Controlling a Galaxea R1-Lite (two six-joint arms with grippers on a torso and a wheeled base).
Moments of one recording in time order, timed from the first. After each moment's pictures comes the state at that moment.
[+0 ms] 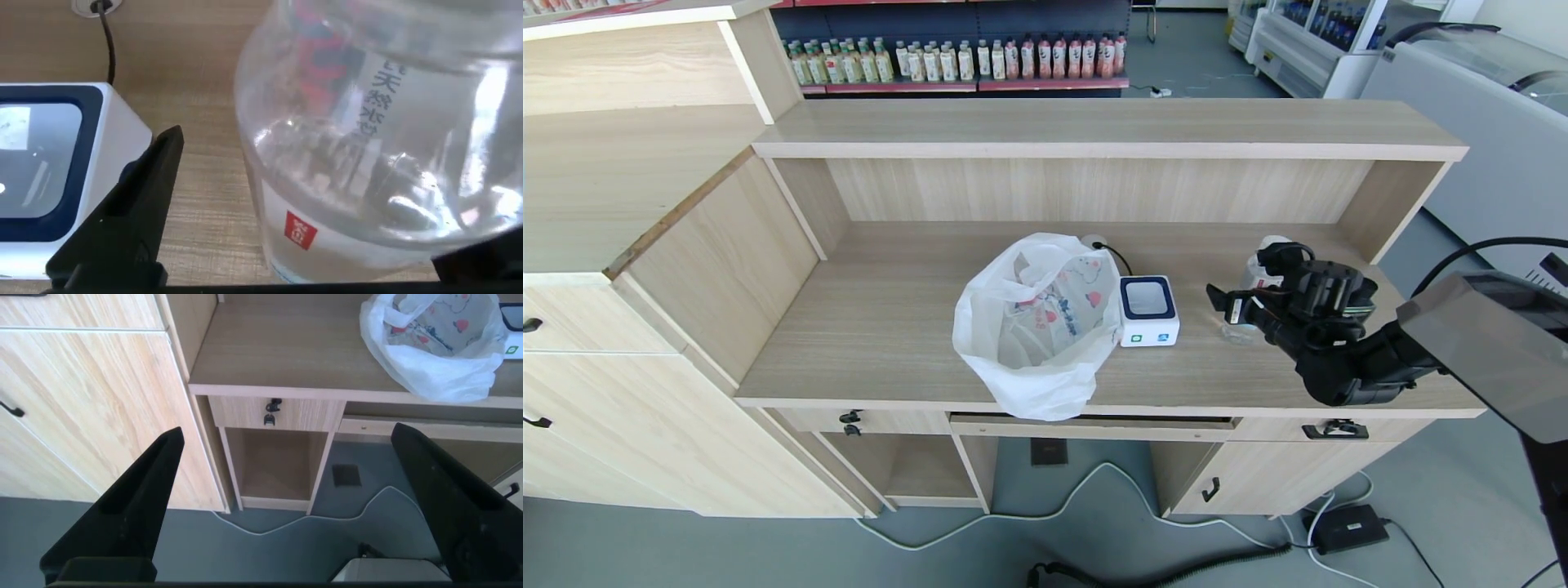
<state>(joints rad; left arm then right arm) 0.00 0.00 0.00 -0.05 0.04 0.02 0.09 2.40 -1.34 -1.04 -0.01 -0.05</state>
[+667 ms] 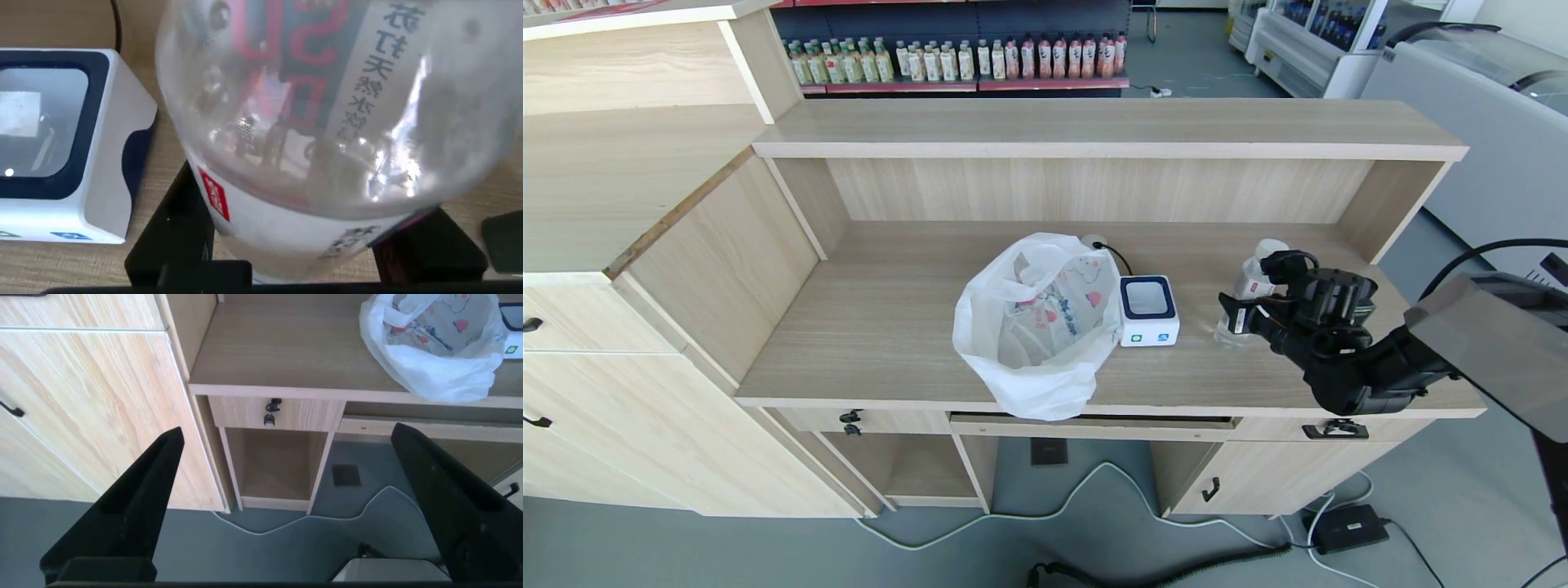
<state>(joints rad) 0.00 0.00 0.00 -0.05 0.04 0.02 0.08 2.37 -1.26 -1.05 0.01 -0.06</state>
